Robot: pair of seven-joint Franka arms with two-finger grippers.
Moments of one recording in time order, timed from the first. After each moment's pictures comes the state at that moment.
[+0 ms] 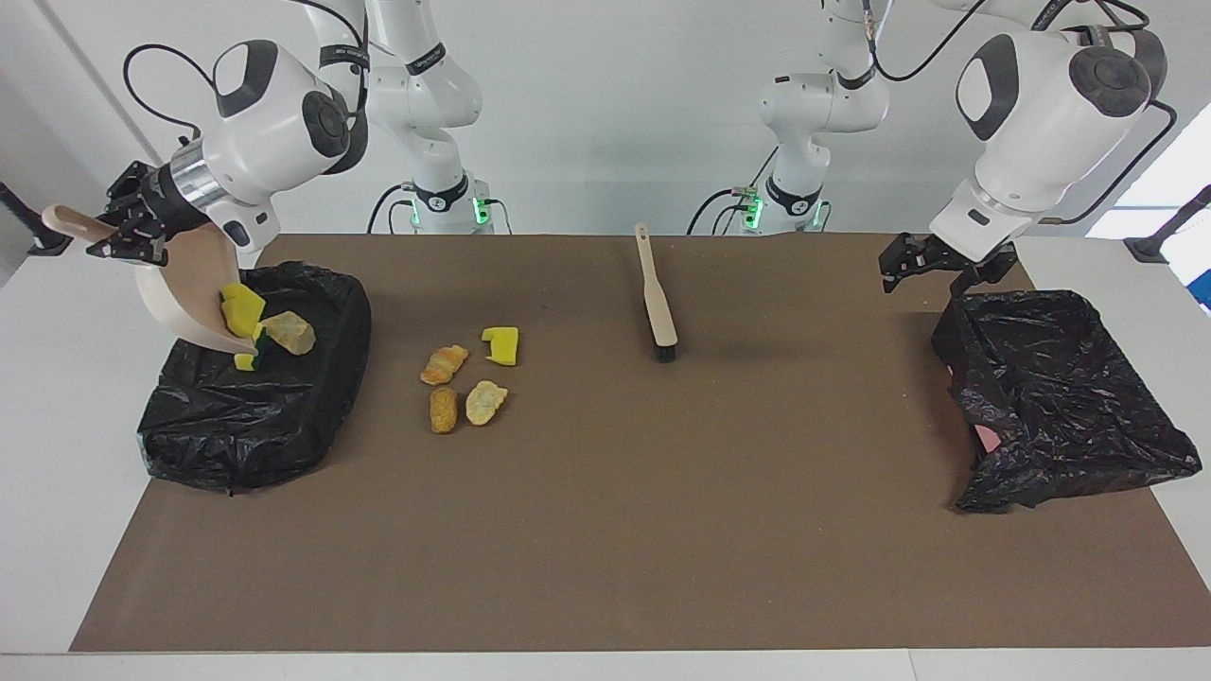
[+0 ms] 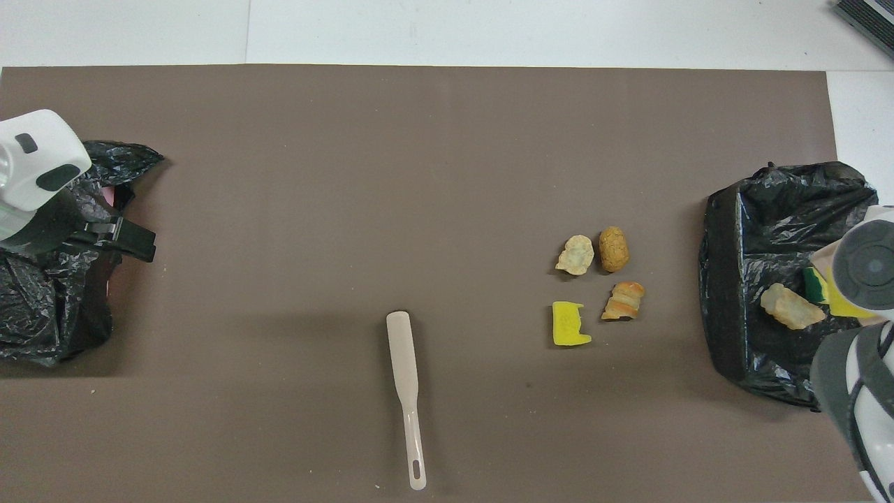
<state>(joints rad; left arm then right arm) -0.10 0.03 0.02 -1.67 0.00 1.58 0.08 -0.06 -0.15 0.01 -2.08 -1.29 1.85 -1.65</state>
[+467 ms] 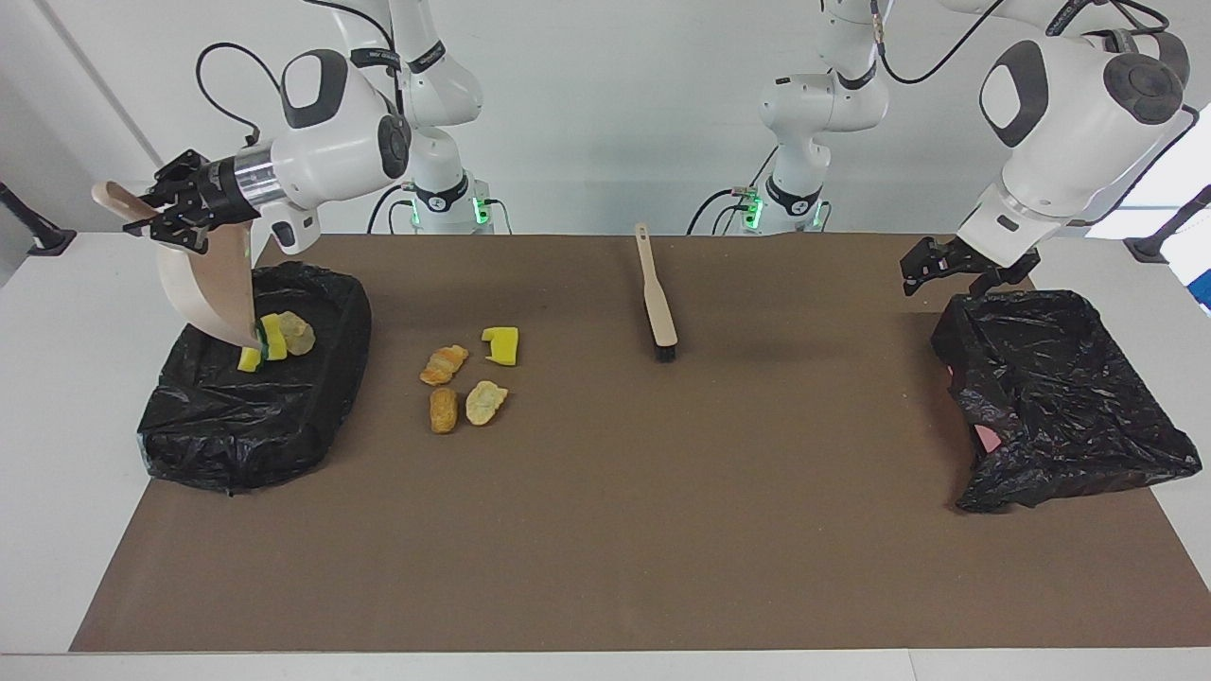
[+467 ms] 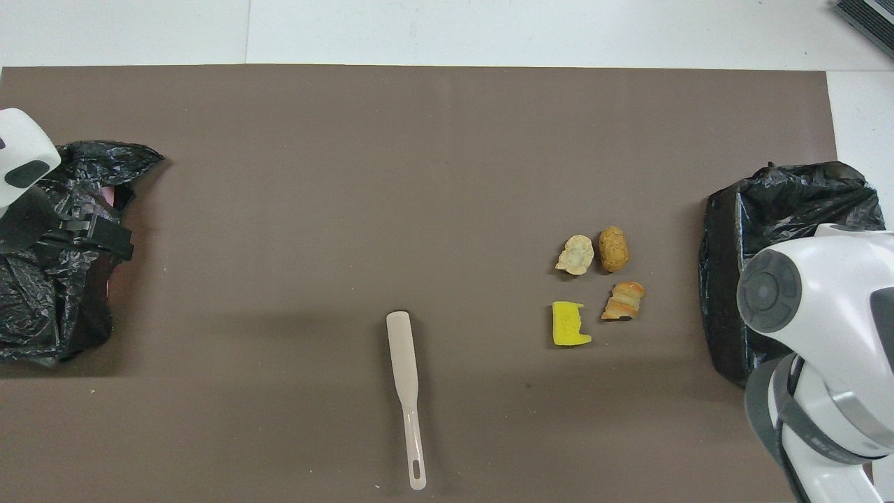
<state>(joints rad) -0.05 0.04 0.02 -1.67 0.00 1.59 0.09 0.10 -0.20 0.03 -2.14 -1.33 1.59 -1.45</state>
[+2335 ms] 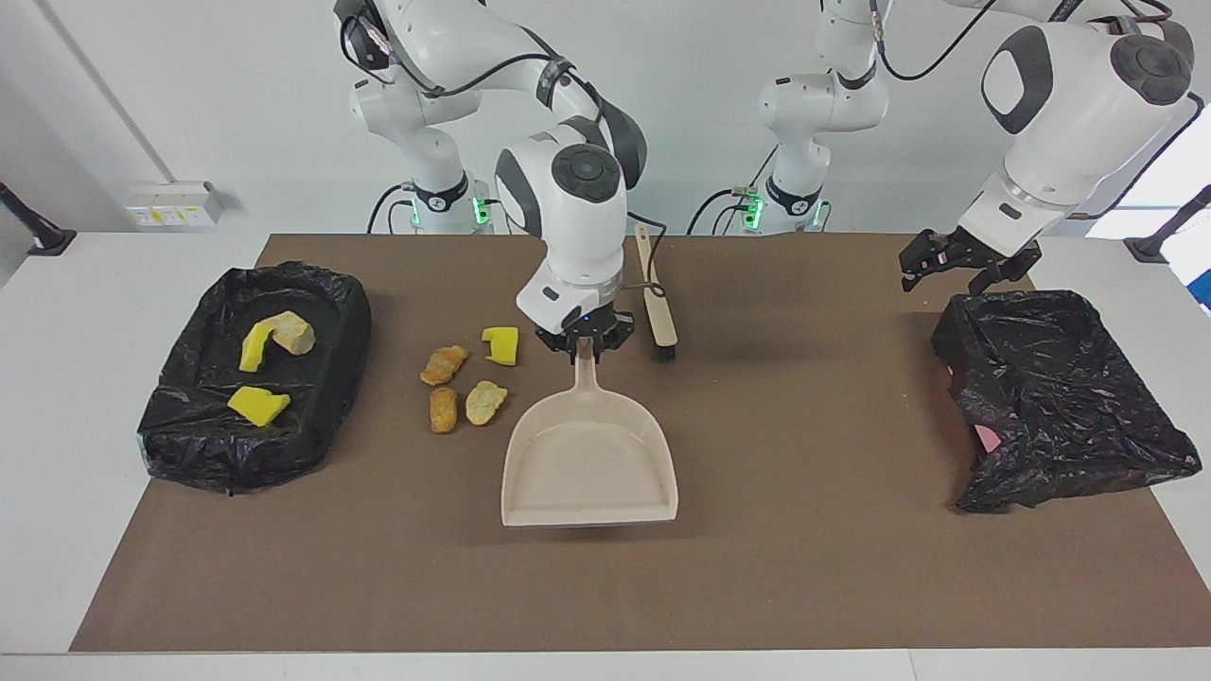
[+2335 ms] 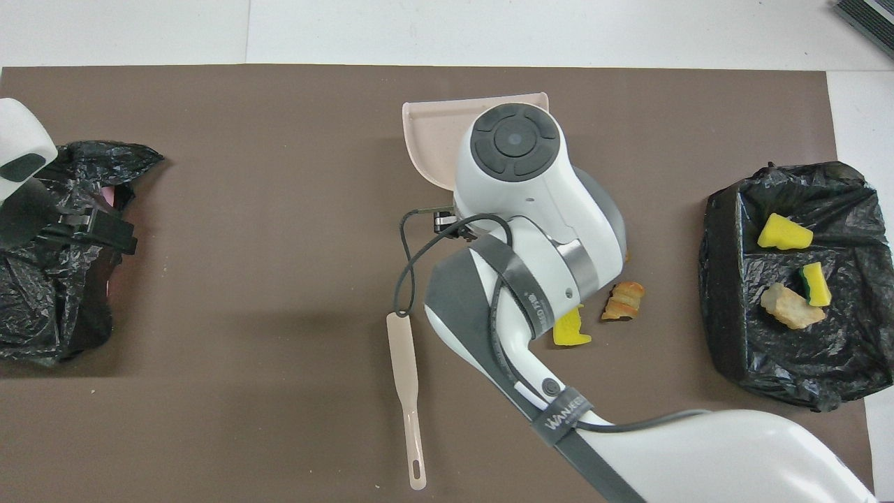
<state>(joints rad) -0.05 0.04 0.00 -1.63 -0.02 1.58 0.10 0.38 0.49 0.21 -1.36 -0.10 1.86 0.61</state>
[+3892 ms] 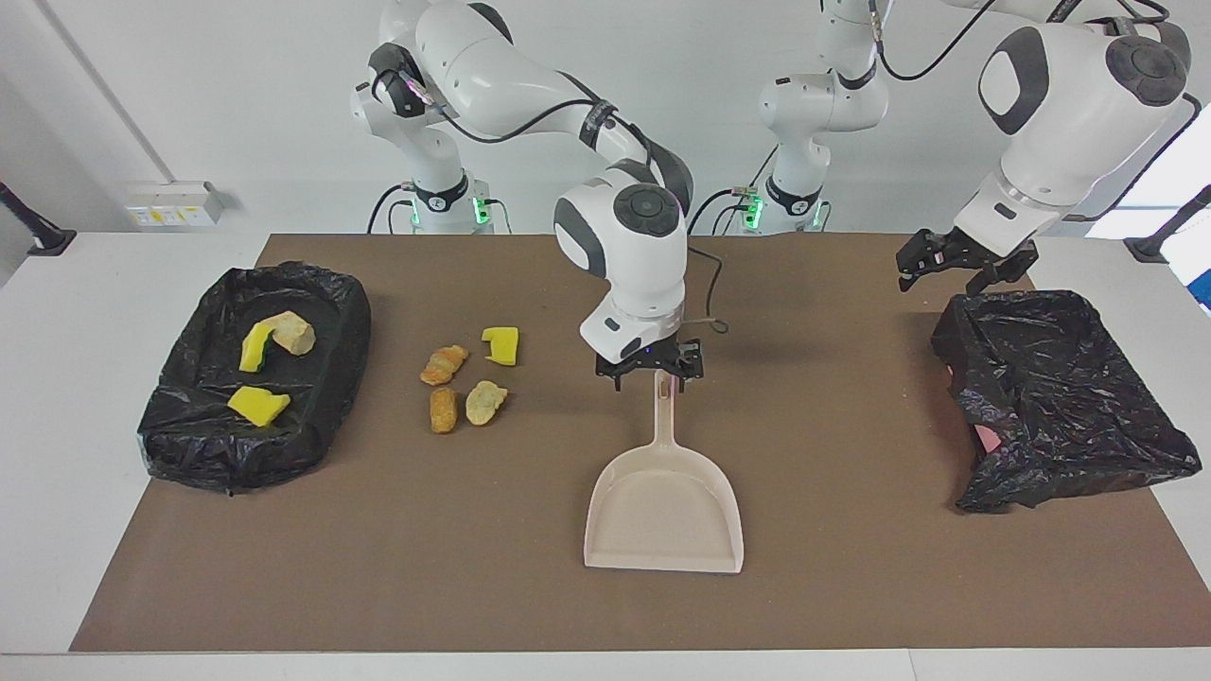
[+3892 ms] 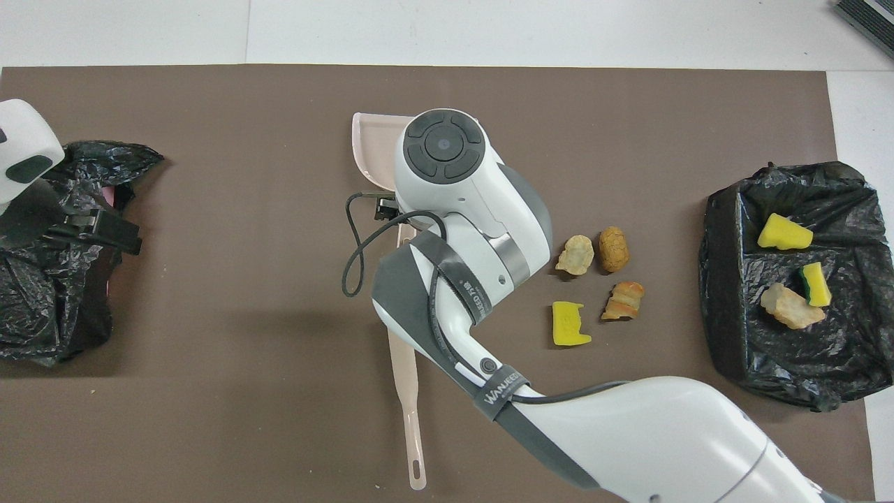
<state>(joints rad) -0.06 0.05 -0.01 -1.63 -0.02 1.59 0.12 0.43 0.59 0.21 -1.24 -0.08 1.86 0.74</state>
